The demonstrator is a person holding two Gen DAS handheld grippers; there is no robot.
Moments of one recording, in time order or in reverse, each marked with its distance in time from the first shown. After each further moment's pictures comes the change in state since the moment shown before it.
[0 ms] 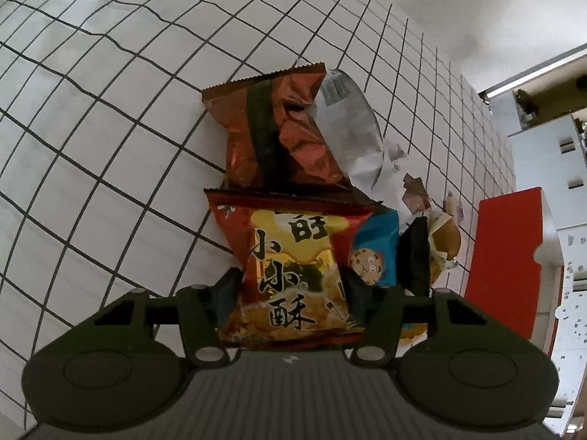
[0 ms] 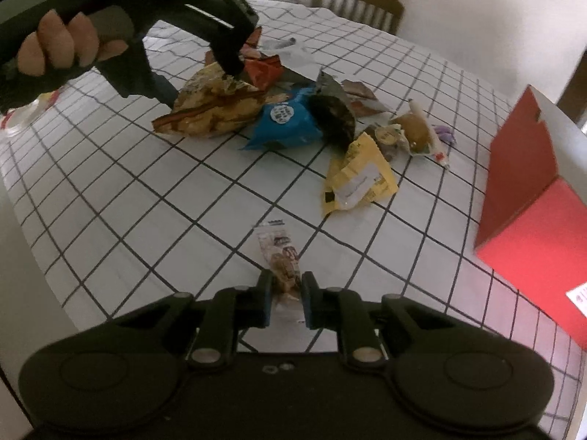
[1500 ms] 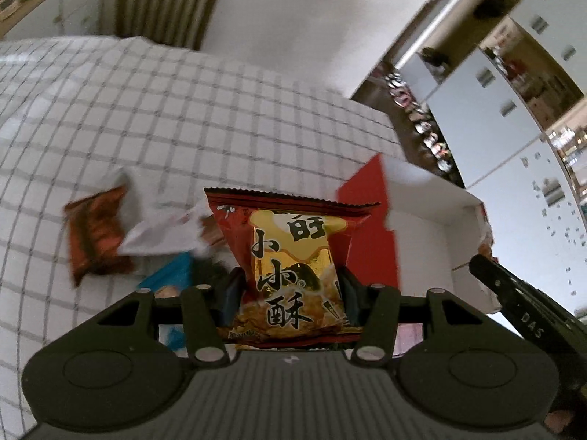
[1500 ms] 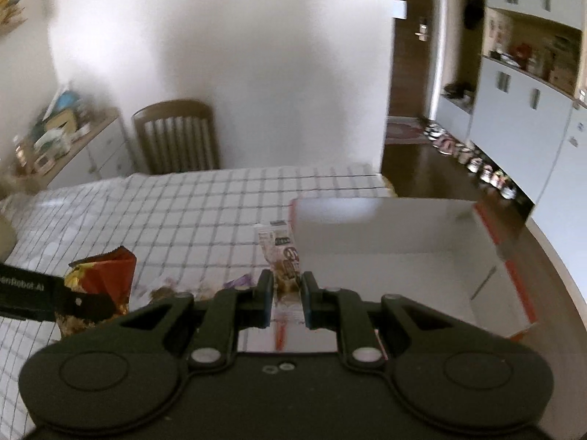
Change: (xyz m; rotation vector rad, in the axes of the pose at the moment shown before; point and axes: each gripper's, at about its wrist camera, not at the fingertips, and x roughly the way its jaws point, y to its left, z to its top) left arm -0.065 -0.178 -0.024 0.406 -0.125 -0.083; right arm -0.110 -0.172 0.066 0.531 -0.280 -0.274
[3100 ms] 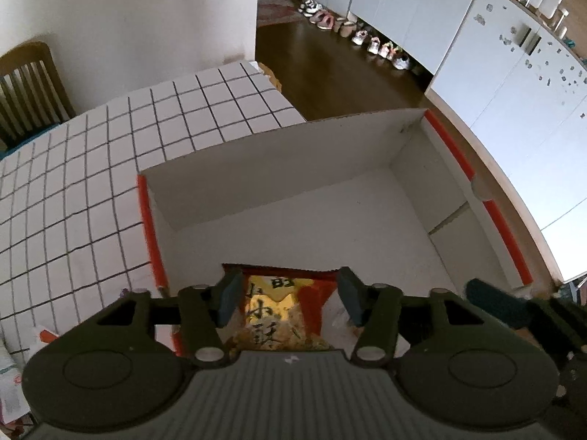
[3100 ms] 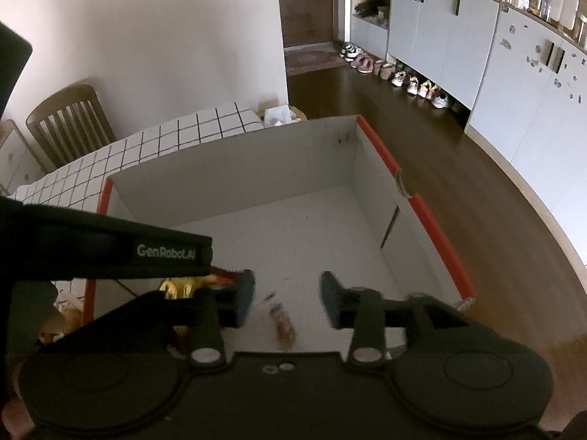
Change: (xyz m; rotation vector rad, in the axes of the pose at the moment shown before) left arm 0.155 -0.204 0.014 0.490 0.125 0.072; right arm 0.062 -0.106 -0.008 0.210 0.194 -0.169
